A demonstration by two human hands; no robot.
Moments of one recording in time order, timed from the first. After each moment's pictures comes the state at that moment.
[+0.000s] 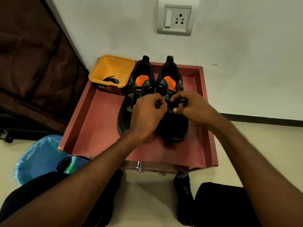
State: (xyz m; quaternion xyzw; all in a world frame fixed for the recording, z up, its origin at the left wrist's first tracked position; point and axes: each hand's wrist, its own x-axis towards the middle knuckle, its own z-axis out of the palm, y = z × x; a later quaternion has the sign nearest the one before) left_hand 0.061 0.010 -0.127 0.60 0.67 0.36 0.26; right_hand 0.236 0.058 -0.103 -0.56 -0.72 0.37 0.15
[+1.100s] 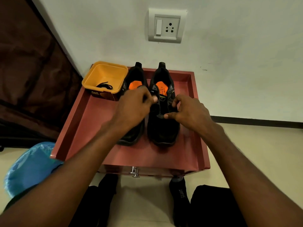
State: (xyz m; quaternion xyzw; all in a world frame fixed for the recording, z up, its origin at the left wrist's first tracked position) left_hand 0.035 0.031 -0.096 0.67 0.66 0.28 0.19; right_hand 0.238 0.055 -0.097 -0.64 -0.72 0.23 0.09
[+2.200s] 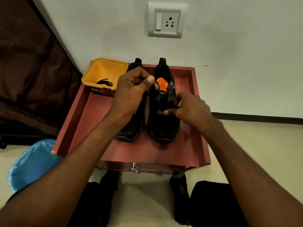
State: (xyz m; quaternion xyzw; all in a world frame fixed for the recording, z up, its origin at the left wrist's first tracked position) left_hand 0.040 0.031 -0.076 0.57 0.52 0.53 0.36; right_hand 0.237 0.052 -0.094 -0.66 -0.71 0.23 0.06
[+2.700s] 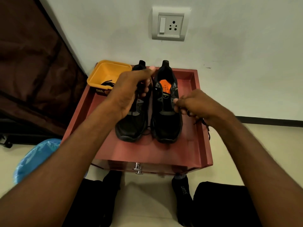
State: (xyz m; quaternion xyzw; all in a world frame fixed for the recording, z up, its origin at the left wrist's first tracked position) left_hand 0.024 0.029 -0.041 0.46 0.54 0.47 0.53; right_hand 0.244 0.057 -0.067 -0.62 -0.62 0.45 0.16
